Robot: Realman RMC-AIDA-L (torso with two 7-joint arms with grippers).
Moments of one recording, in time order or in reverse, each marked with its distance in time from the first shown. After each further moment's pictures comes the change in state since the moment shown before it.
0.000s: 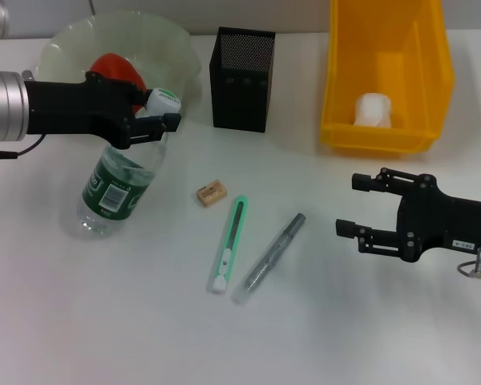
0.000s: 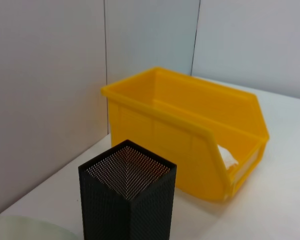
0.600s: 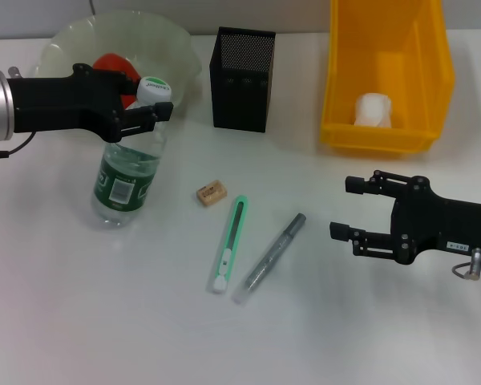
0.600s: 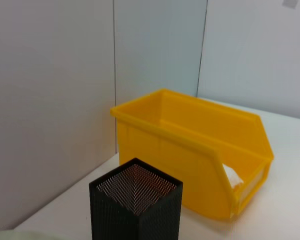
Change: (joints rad) left arm 0.034 0.000 -0.026 0.005 -0.067 0.007 0.049; right arm 0.003 0.008 -0.014 -0.007 -0.002 0.000 0.012
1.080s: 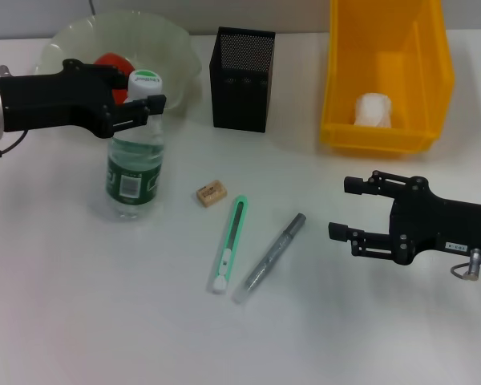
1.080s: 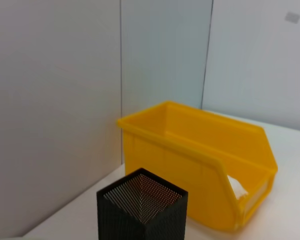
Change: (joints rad) left arm 0.014 0.001 -0.026 -0.005 -0.031 0.009 0.025; right arm 0.000 0.003 0.000 0.000 0.000 0.000 0.002
